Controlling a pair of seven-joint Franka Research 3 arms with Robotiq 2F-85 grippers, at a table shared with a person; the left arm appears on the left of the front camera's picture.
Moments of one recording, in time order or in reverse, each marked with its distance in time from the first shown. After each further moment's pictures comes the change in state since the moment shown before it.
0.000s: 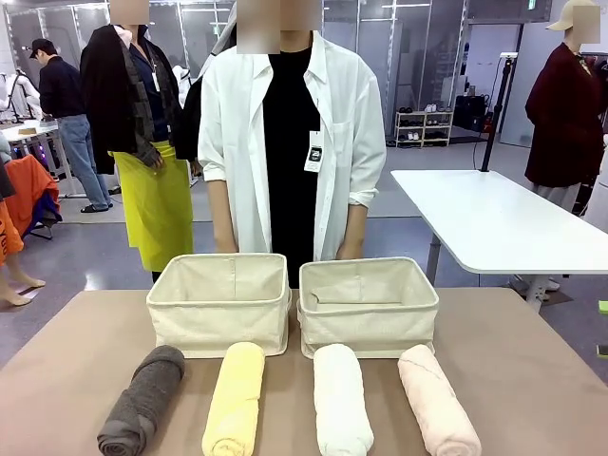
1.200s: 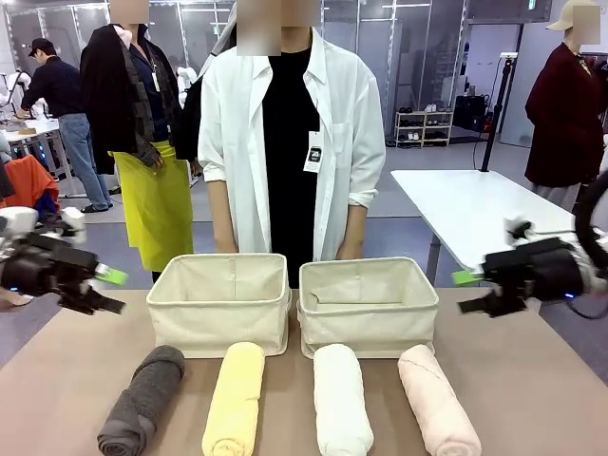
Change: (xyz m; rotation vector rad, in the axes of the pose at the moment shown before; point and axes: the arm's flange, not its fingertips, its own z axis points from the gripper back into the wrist) left arm -0.018 -0.083 -0.230 -0.107 0.513 -0.151; right arm 0.005 0.094 -0.177 0.065 0.402 0.300
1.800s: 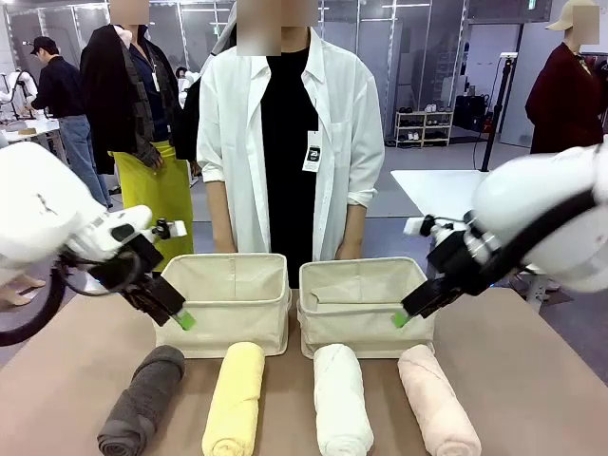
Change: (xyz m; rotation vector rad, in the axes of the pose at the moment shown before) left arm 0.020 -0.072 -0.150 0.584 0.402 -0.294; right arm 0.006 0.081 -0.135 -0.588 0.292 0.481
